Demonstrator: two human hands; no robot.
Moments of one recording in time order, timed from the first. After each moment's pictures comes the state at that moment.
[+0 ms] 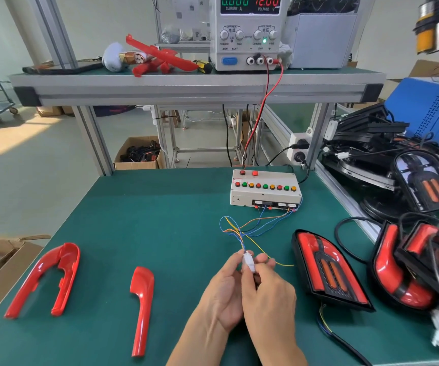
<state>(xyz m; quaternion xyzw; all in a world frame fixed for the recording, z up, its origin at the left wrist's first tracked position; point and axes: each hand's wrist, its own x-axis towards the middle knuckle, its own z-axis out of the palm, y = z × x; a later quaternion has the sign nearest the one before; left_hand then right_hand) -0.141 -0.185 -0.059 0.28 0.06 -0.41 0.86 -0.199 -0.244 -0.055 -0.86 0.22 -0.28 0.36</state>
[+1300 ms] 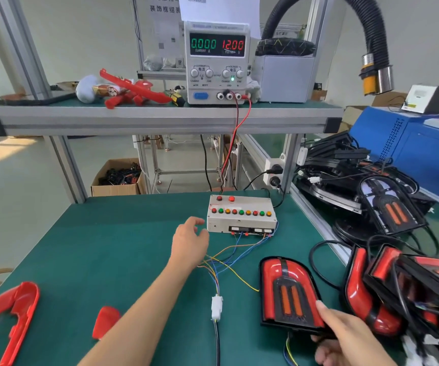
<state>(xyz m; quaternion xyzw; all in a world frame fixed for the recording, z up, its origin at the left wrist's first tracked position) -0.023 -0.201 -0.010 0.88 -0.07 0.00 0.48 -0.265 -0.413 -0.027 -0.69 0.36 0.00 0.63</state>
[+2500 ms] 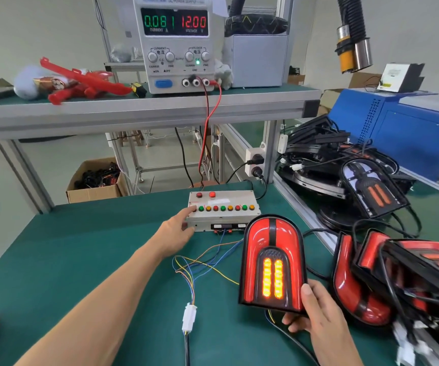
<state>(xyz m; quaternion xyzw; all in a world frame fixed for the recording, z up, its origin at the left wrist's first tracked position) 0.053 -0.213 -0.032 0.91 -0.24 -0.12 0.33 -0.236 -0.405 -0.074 -0.69 0.23 -0.21 0.65</state>
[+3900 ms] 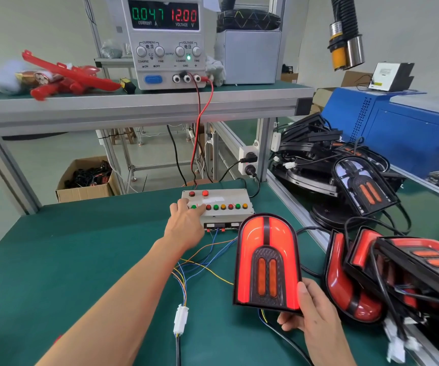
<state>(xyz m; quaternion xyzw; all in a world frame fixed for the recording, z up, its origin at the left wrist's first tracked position) 0.039 -0.264 -0.019 0.96 -0.26 0.00 0.12 -0.234 -0.409 -0.081 -0.69 0.22 -0.23 0.65</state>
